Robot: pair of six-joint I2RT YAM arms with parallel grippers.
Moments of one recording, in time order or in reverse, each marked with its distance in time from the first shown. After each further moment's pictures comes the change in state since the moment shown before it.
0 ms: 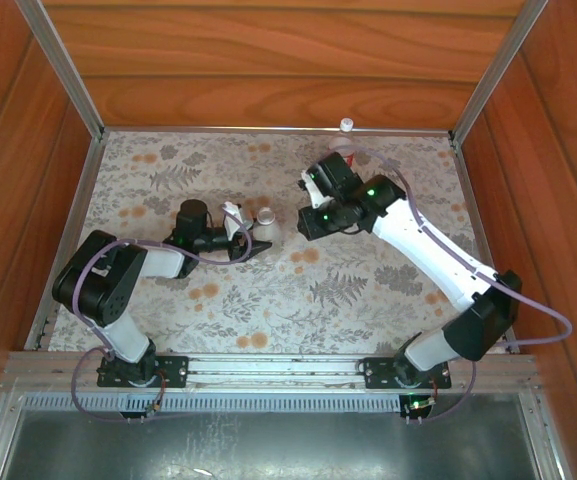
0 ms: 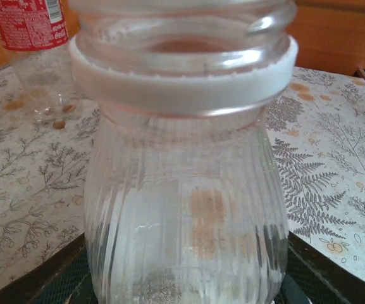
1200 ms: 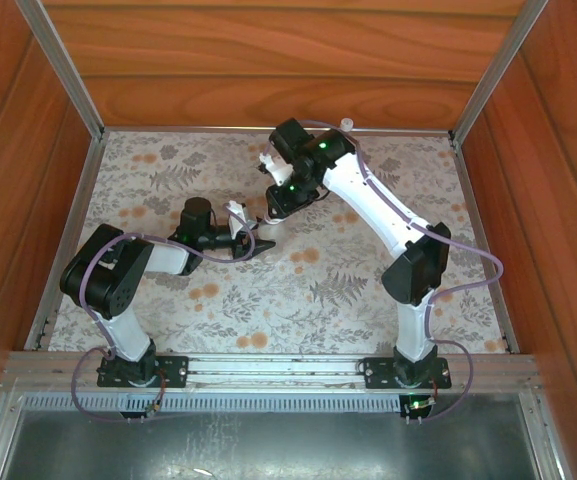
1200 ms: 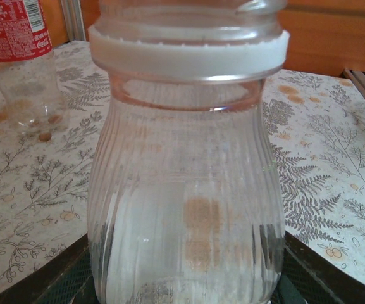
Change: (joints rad) left arm -0.011 0.048 0.034 0.029 0.034 -0.003; right arm 0.000 0.462 0.571 -0.290 -0.142 -0.199
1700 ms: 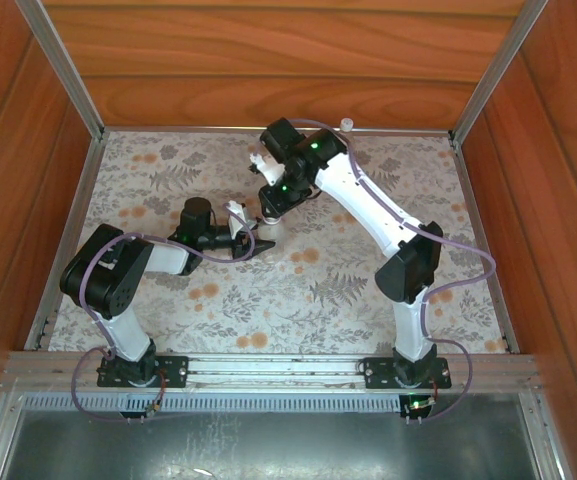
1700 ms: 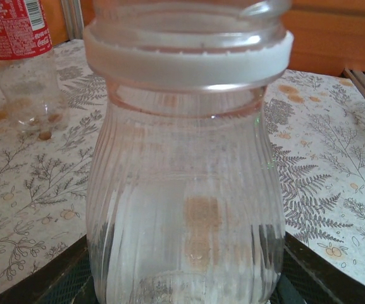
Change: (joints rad) left arm 0.000 0.000 0.000 -0.003 0.000 -0.005; right arm 0.037 0.045 0.071 -0.010 0.041 -0.040
